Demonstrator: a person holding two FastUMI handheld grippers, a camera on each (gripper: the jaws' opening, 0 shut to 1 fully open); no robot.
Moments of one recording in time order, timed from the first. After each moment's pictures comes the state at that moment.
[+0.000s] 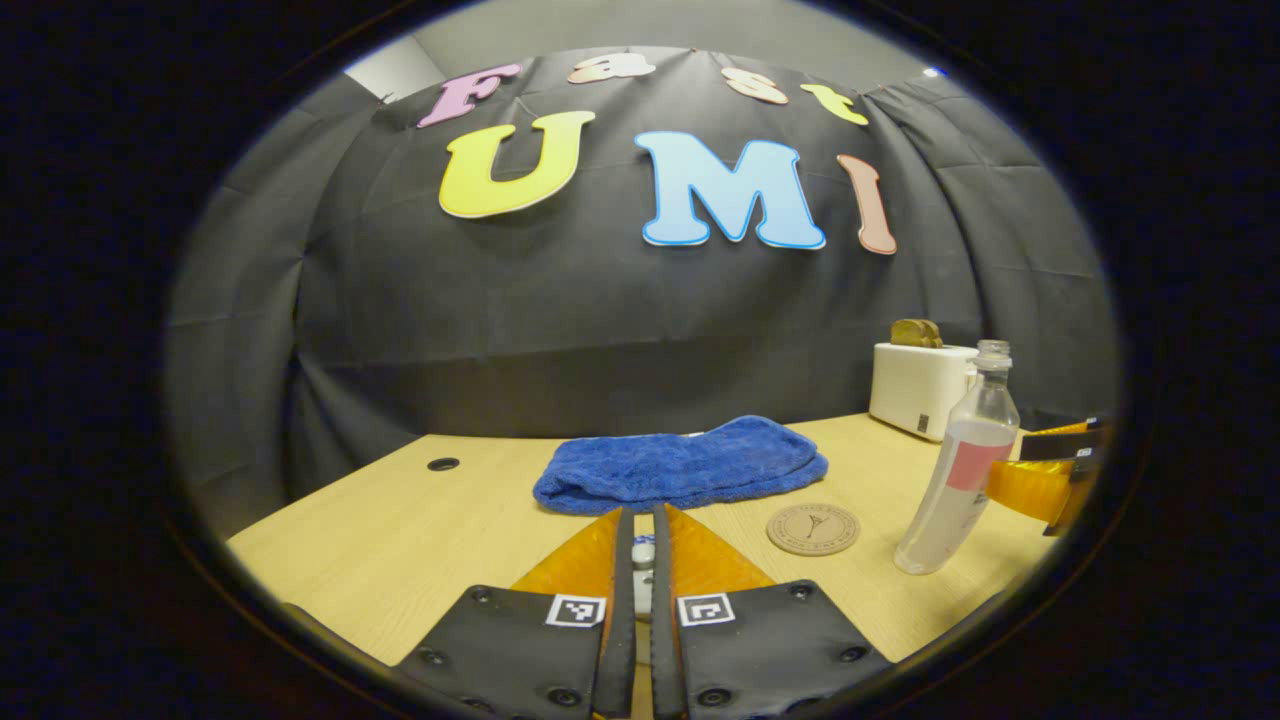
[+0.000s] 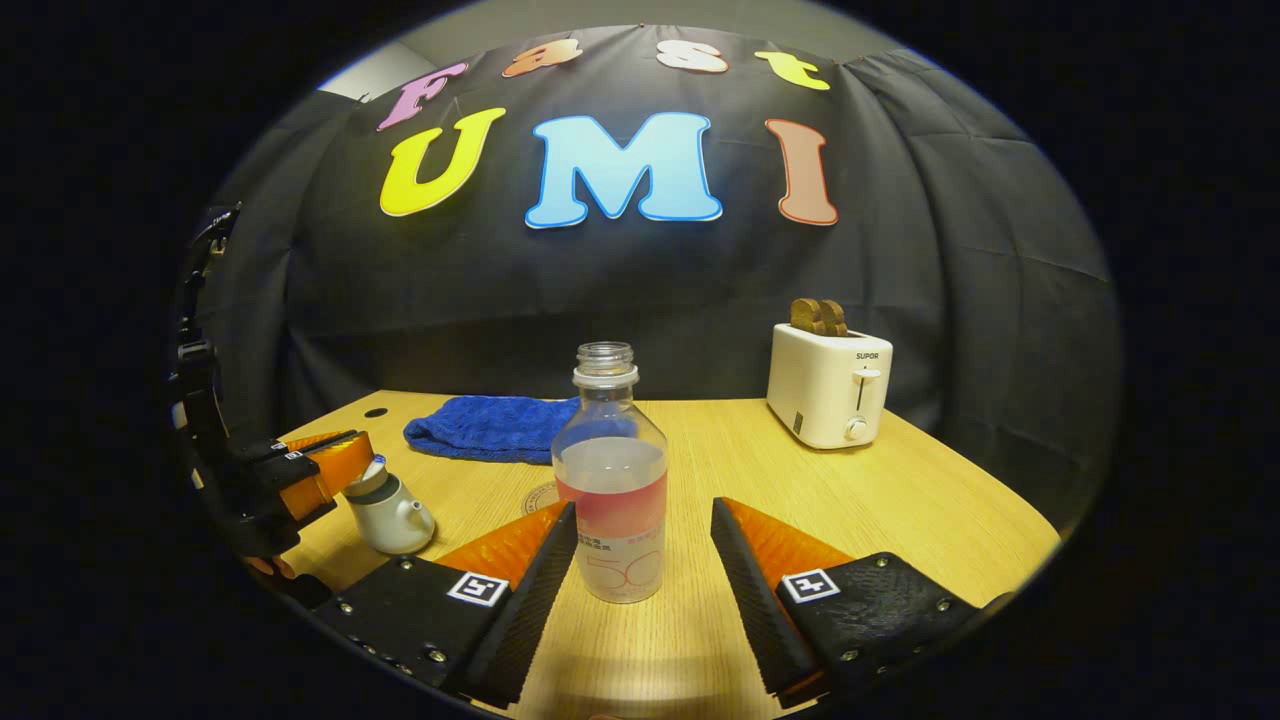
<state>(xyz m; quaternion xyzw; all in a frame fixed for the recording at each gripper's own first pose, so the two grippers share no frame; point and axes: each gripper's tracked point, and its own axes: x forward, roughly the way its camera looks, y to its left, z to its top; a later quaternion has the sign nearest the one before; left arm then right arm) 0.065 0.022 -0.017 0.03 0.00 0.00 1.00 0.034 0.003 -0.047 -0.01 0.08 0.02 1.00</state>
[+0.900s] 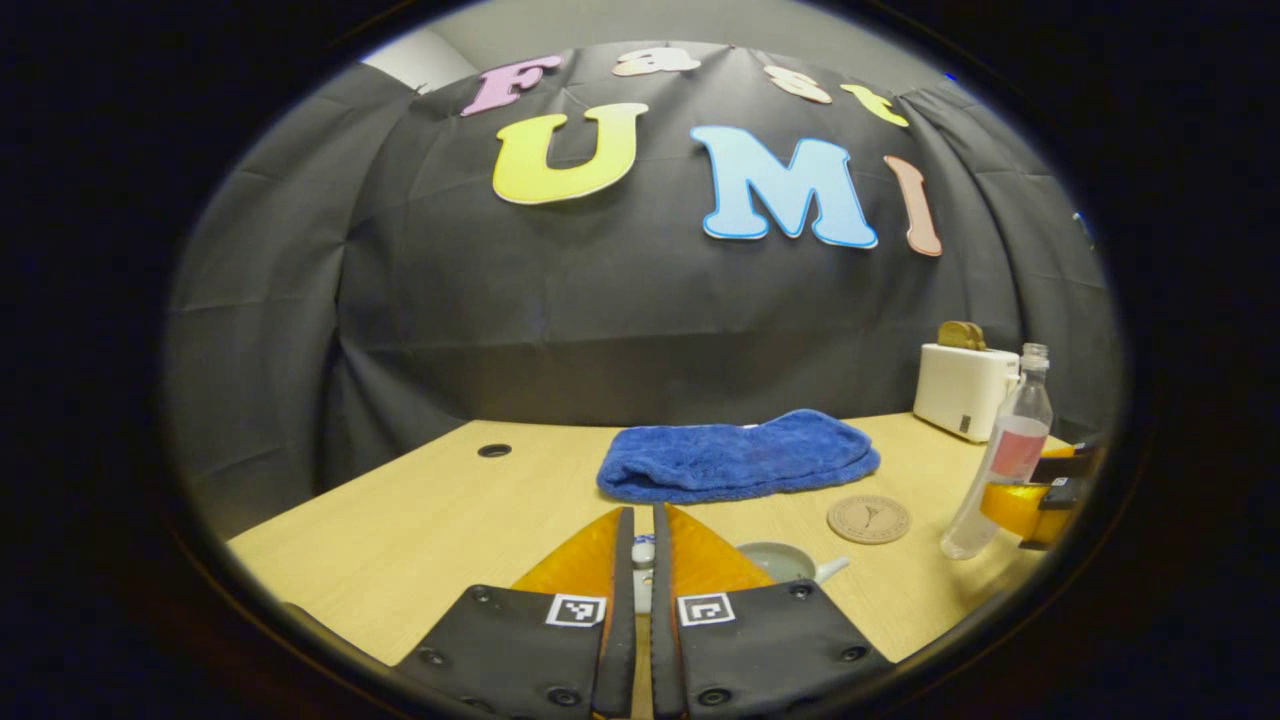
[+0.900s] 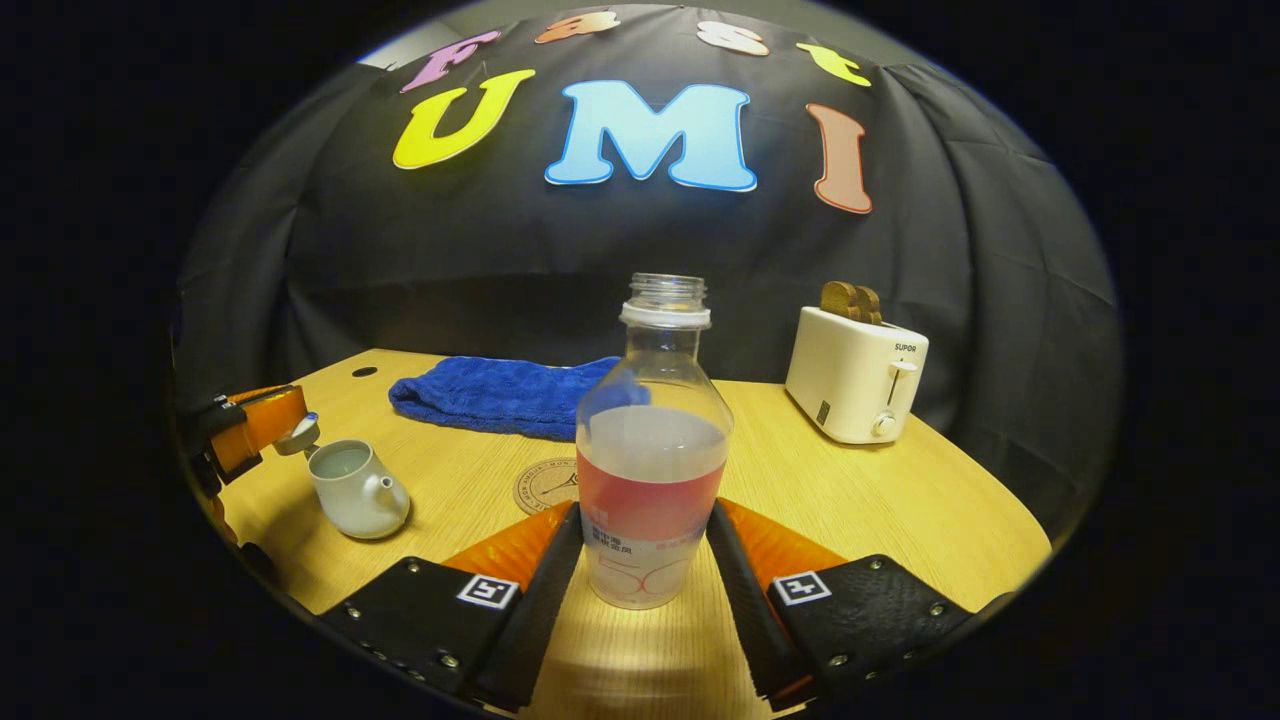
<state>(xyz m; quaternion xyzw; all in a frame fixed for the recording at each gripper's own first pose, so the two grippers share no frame) 0.058 0.076 -0.032 0.01 0.02 0.05 1.00 0.063 0.015 -0.073 -0.06 0.12 0.03 0.99</state>
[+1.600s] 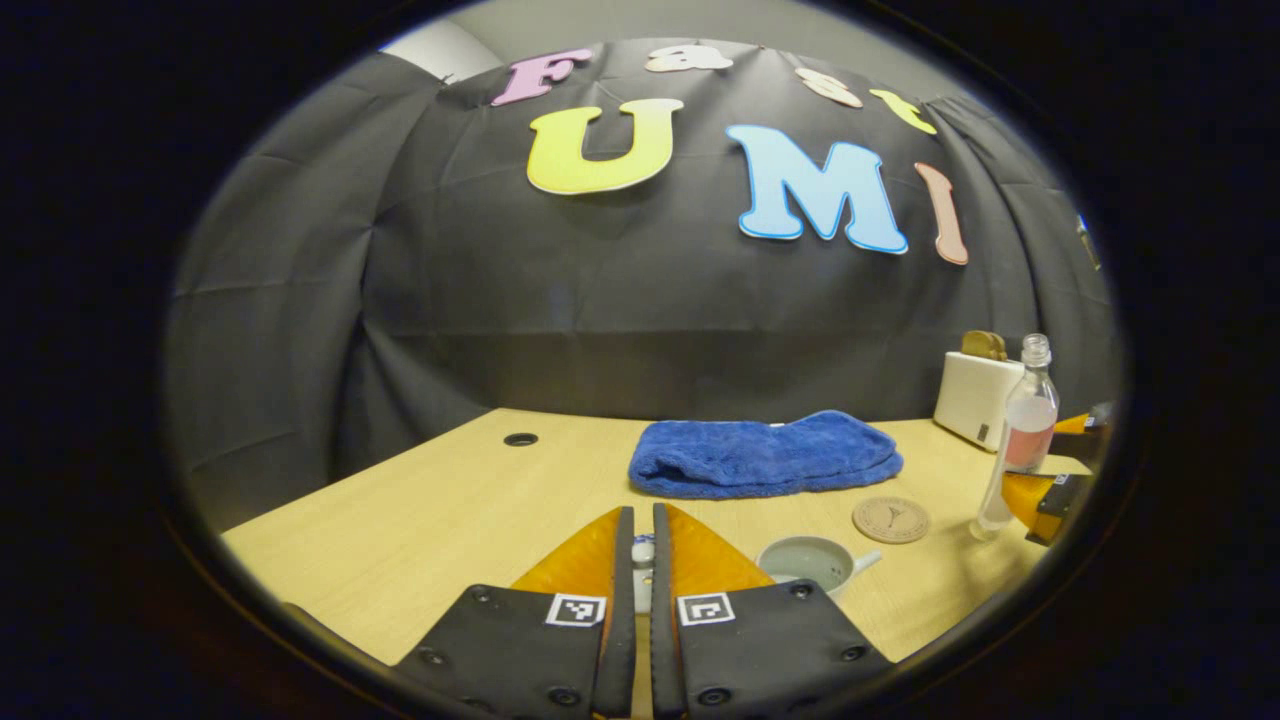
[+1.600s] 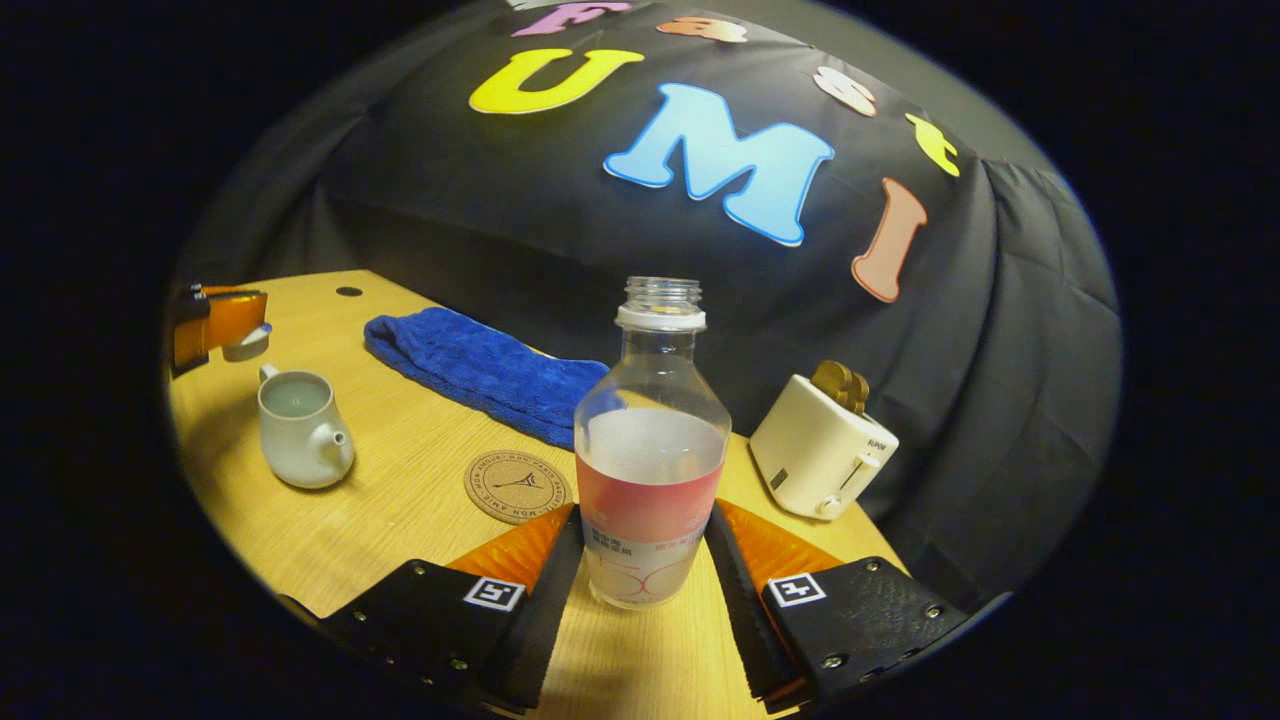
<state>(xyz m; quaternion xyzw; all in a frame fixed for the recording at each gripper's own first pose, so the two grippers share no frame) 0.052 0.104 -0.033 -0.01 0.02 0.08 1.00 0.077 0.012 -0.045 -0.27 0.09 -0.01 0.96</state>
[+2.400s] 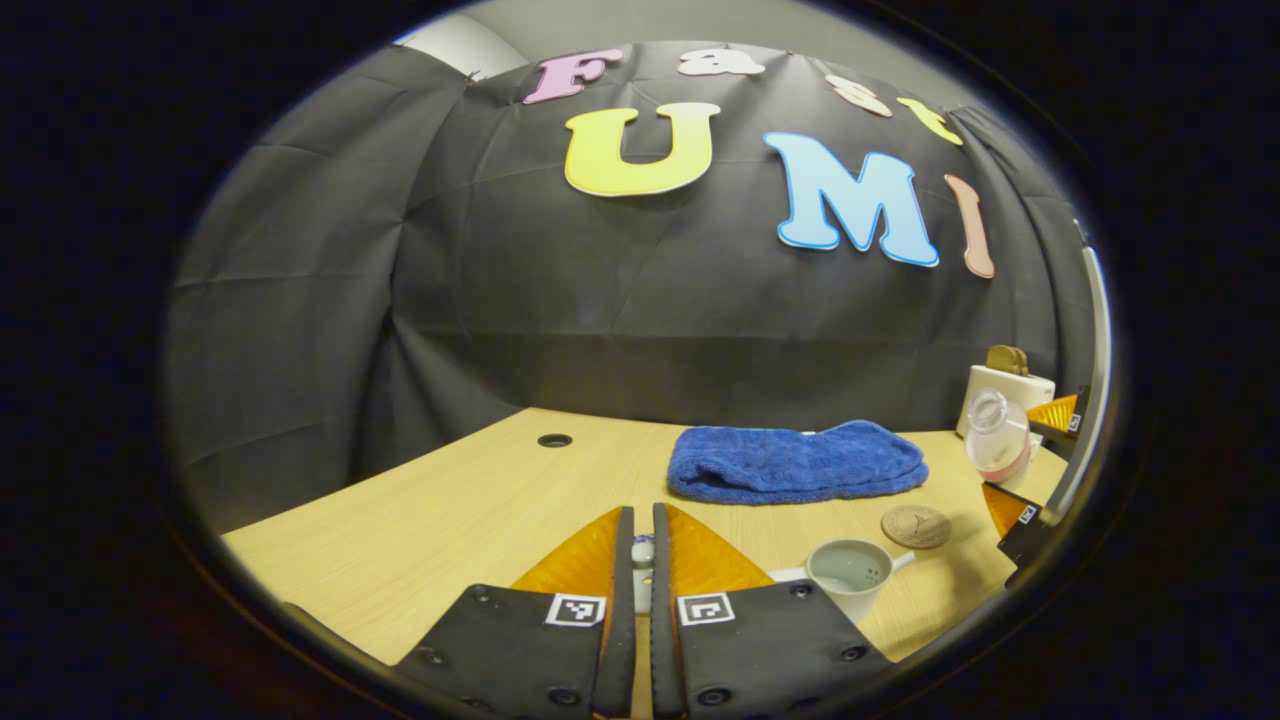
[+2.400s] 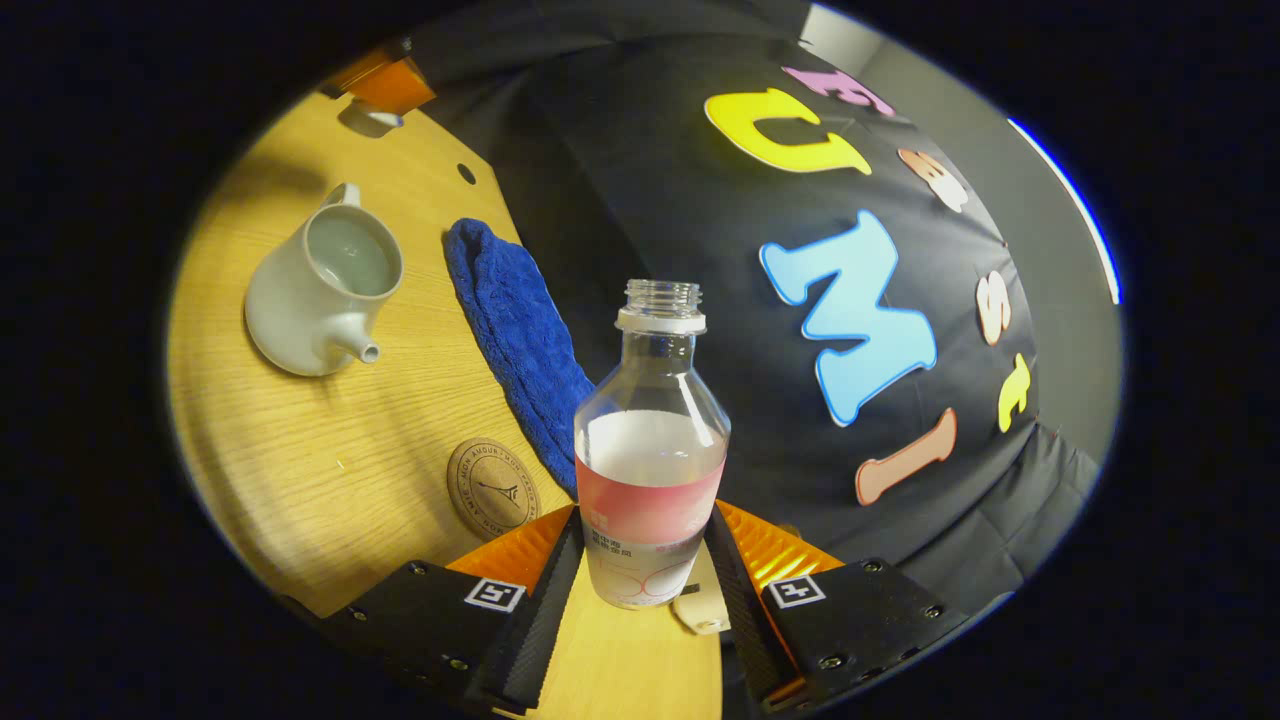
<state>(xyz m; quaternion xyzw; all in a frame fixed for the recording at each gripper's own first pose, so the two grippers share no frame) 0.044 0.139 -0.027 -0.02 0.02 0.11 0.99 0.103 0.065 -0.024 -0.58 0.00 0.00 0.82</state>
